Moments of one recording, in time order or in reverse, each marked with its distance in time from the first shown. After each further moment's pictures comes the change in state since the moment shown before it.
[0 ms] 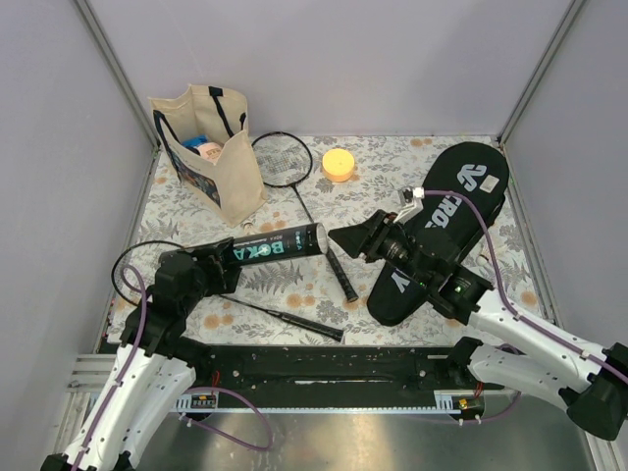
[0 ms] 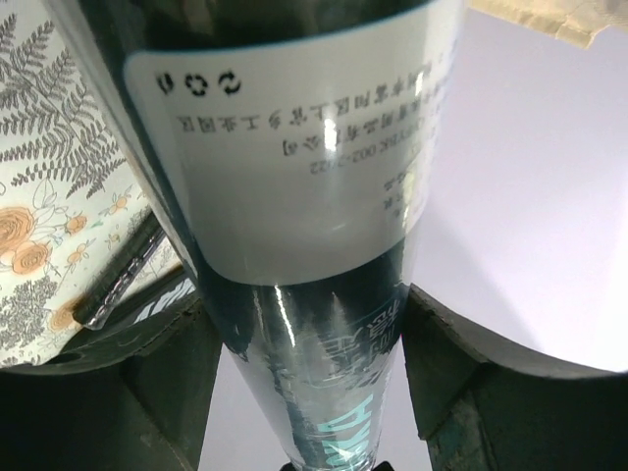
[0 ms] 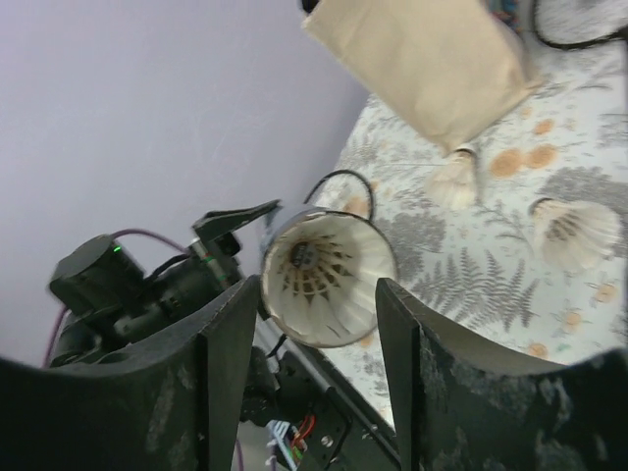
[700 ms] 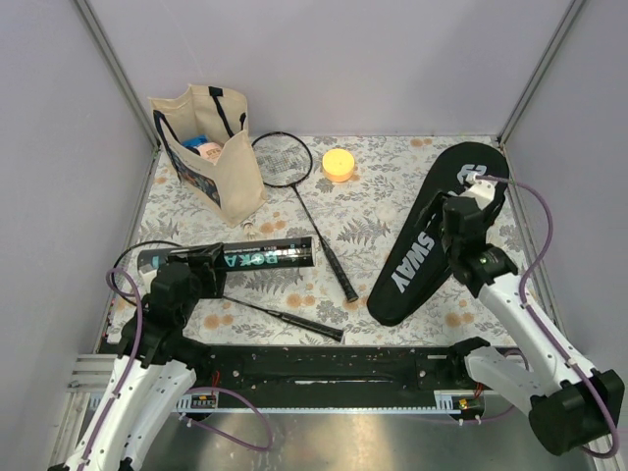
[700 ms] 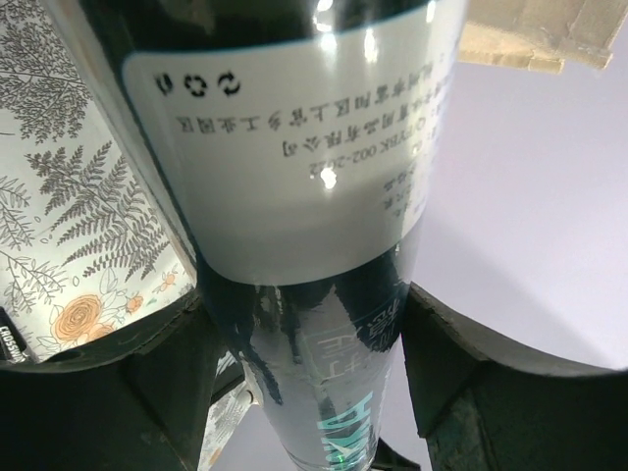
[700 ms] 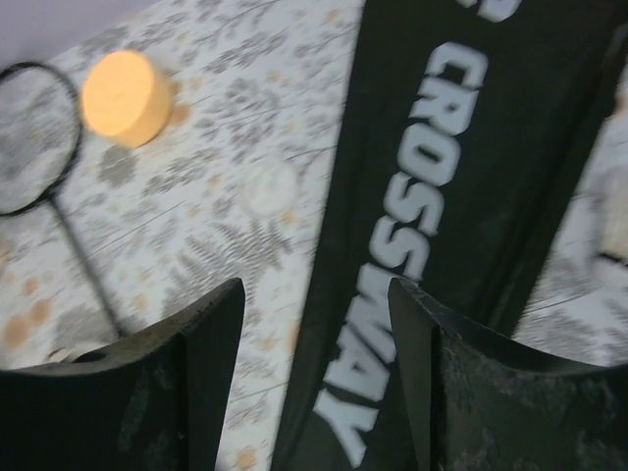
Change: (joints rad) left arm 0.000 -0.084 -0.010 -0.060 -0.173 0.190; right arm -0.449 0.007 0.066 -0.533 0.422 -0.293
